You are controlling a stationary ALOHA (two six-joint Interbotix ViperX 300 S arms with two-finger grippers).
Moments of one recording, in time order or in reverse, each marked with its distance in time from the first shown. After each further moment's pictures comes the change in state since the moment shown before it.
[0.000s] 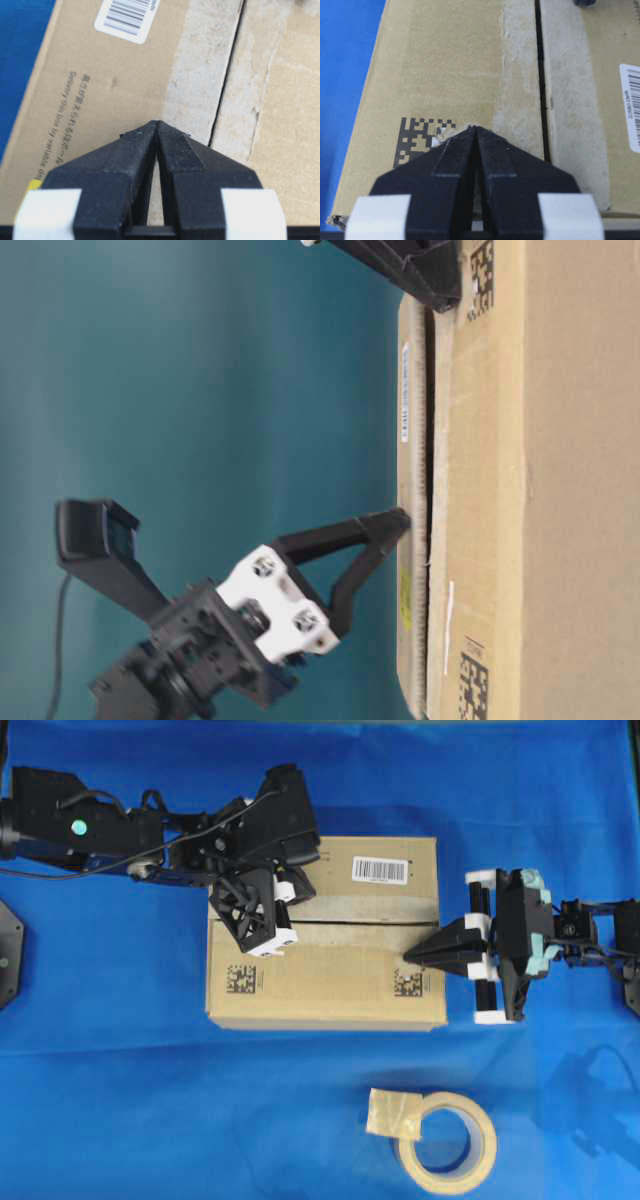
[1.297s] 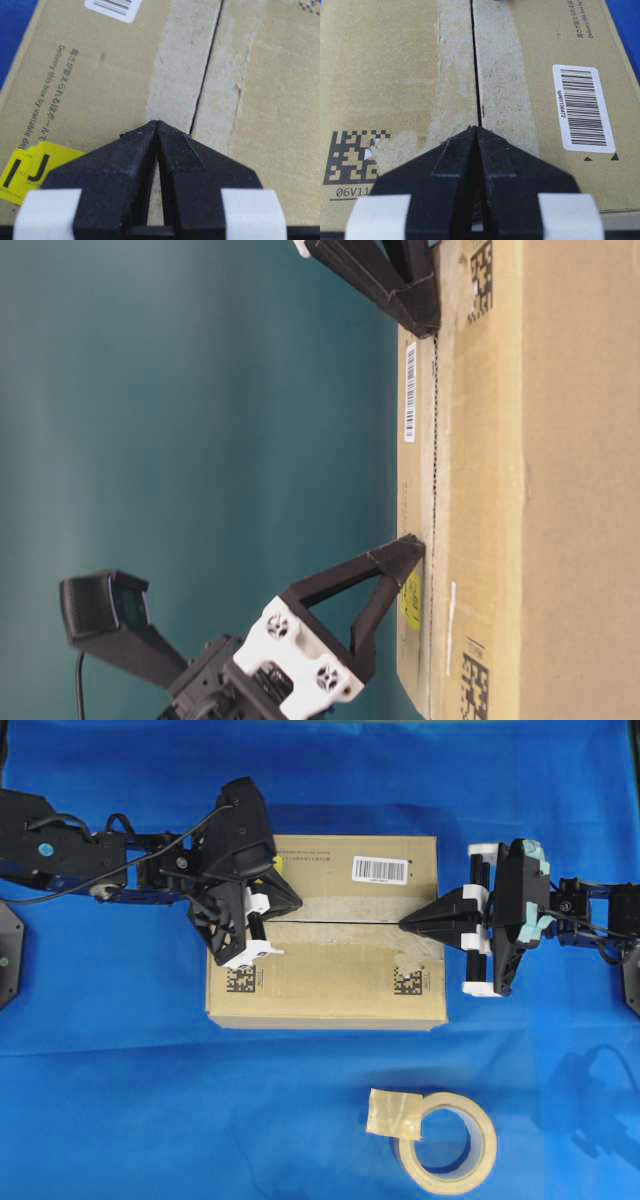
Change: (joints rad) left arm -0.021 -0.074 0.161 -0.002 -0.238 -0.021; right arm -0.087 0.032 0.008 0.002 -0.095 -0.003
